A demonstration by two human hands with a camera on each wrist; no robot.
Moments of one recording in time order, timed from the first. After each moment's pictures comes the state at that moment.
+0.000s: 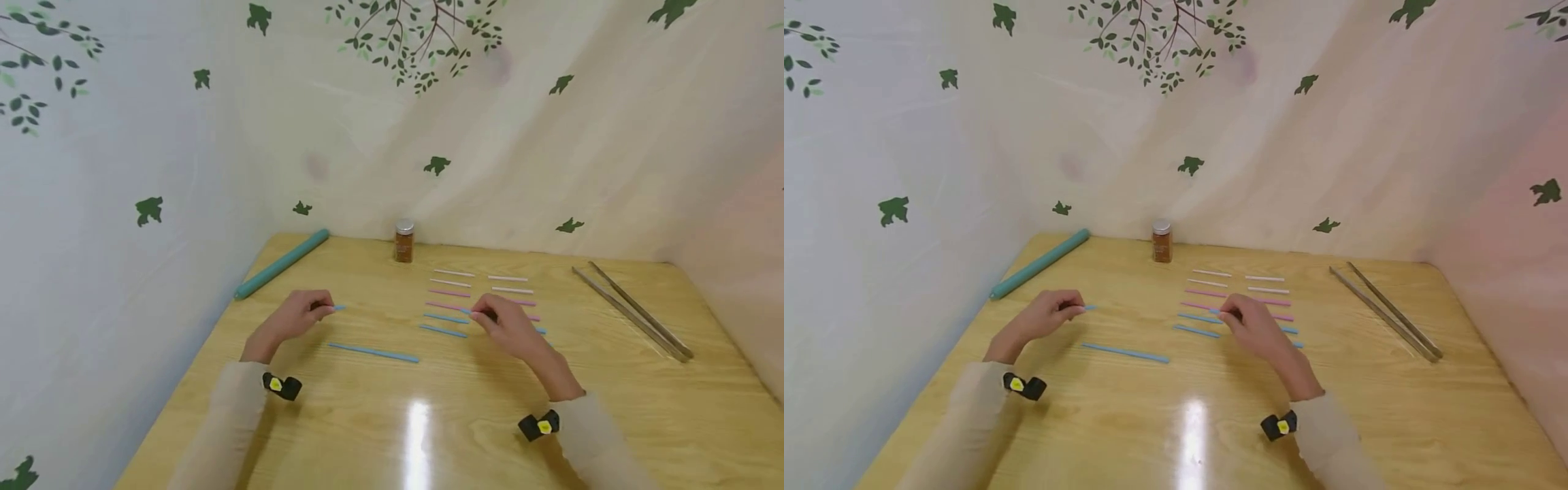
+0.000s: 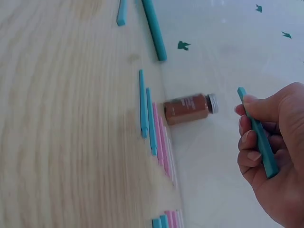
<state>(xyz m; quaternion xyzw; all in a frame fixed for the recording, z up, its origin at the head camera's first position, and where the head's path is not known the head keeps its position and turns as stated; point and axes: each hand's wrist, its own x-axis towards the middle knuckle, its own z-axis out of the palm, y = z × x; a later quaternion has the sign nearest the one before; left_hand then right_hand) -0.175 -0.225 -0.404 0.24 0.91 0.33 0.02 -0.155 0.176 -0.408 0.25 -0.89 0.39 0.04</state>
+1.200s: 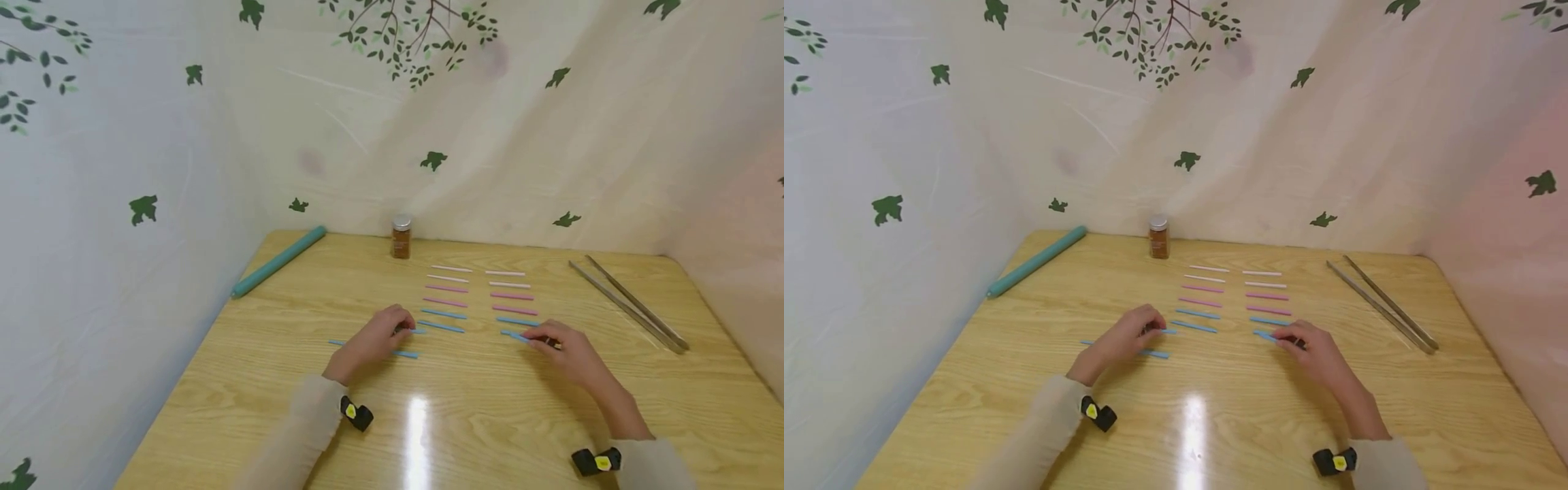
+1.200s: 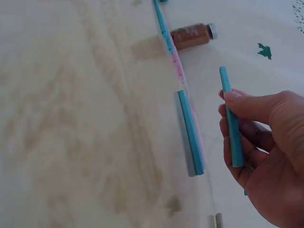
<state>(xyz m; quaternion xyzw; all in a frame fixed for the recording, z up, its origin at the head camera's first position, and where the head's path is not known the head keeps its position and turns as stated) -0.157 -0.095 -0.435 0.31 0.90 0.31 0.04 -0.115 0.272 -0.438 0.20 -0.91 0.34 0.10</state>
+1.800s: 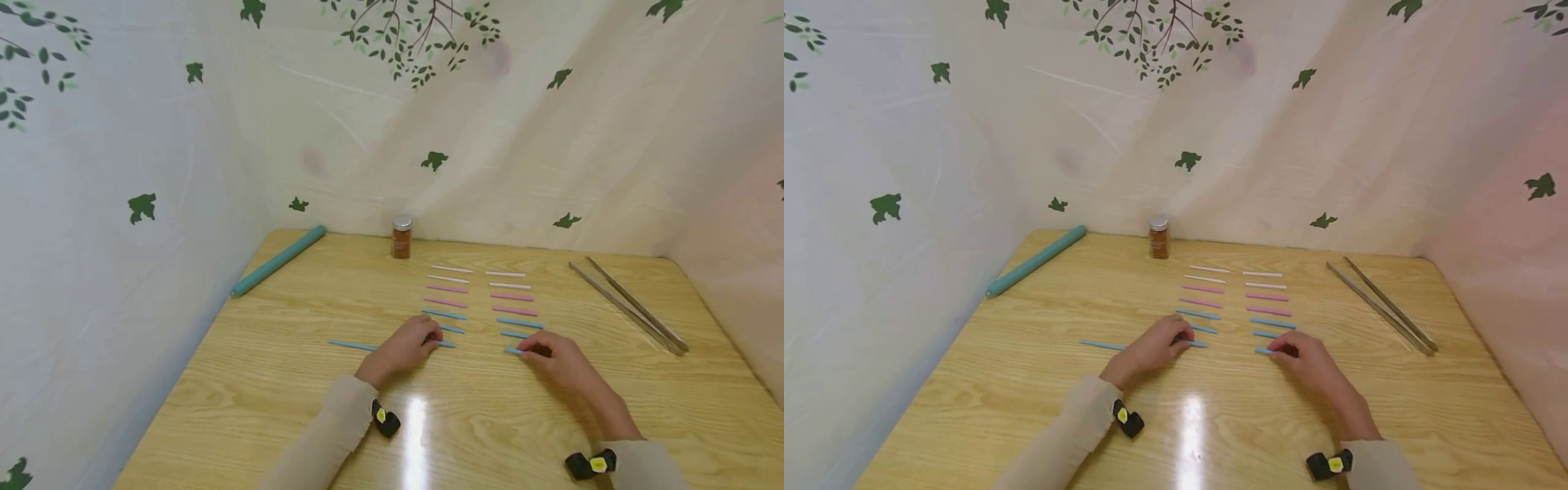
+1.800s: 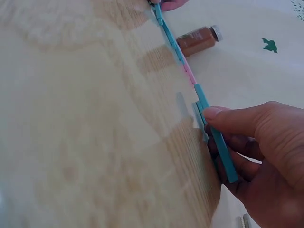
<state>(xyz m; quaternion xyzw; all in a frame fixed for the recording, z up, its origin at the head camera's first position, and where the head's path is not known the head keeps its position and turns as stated) -0.155 -0.047 -0.453 0.33 0.90 0.27 0.05 -0.118 0.270 -0.456 0.16 -0.93 0.34 0.00</state>
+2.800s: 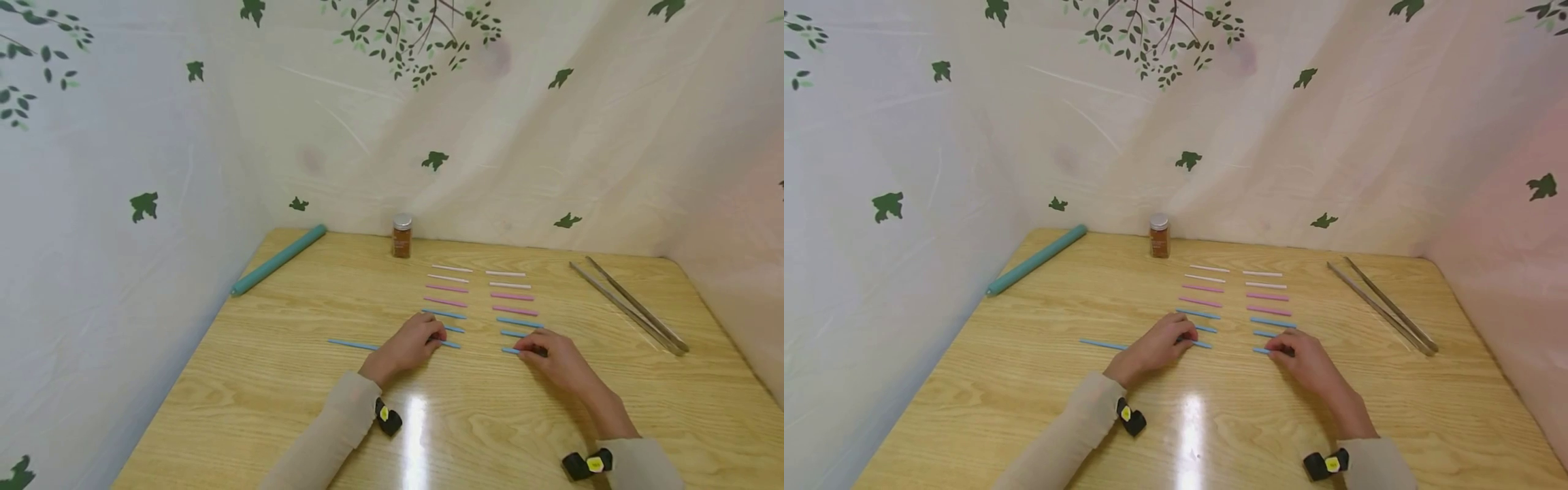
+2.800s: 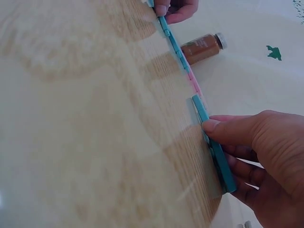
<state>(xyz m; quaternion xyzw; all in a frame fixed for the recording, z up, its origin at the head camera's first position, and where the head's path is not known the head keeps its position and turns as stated) -0.156 -0.042 -0.455 0.36 0.90 0.24 0.01 -0.119 0.265 -0.453 0.19 -0.93 0.31 0.04</state>
